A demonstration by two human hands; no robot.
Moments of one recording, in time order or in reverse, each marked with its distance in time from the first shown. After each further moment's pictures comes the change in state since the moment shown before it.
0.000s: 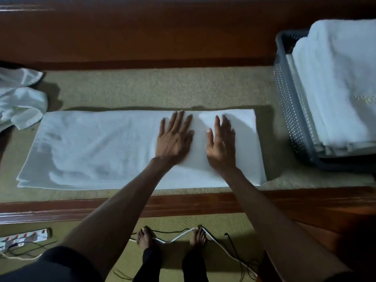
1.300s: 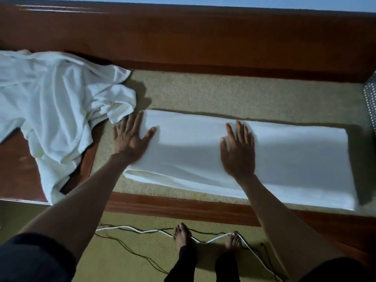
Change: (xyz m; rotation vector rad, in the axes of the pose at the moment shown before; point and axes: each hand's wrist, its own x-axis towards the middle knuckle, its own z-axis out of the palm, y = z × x) left_hand -0.114 -0.342 -0.117 0.013 0.051 -0.508; right_hand -0.010 -0.182 0.097 -0.185 -0.024 -0.206
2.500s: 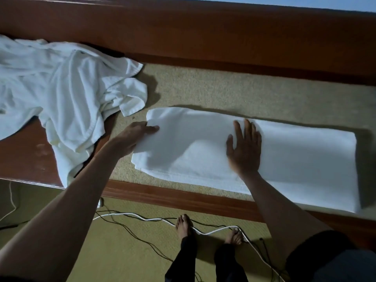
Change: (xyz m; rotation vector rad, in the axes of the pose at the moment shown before) left_hand -0.026 0.022 -0.084 -1.049 -0.522 -0.339; right_hand 0.003 -0.001 -0.006 -0.025 -0.159 0.089
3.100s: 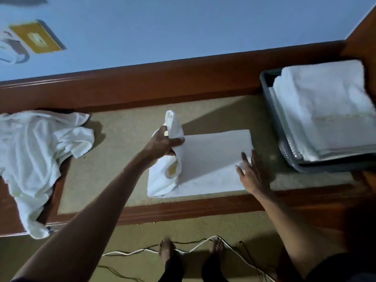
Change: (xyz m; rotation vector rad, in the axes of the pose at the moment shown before) left_hand -0.079 0.127 0.296 0.190 -0.171 0.322; right_hand -0.087 0.257 -0.127 0.032 -0.234 0.269
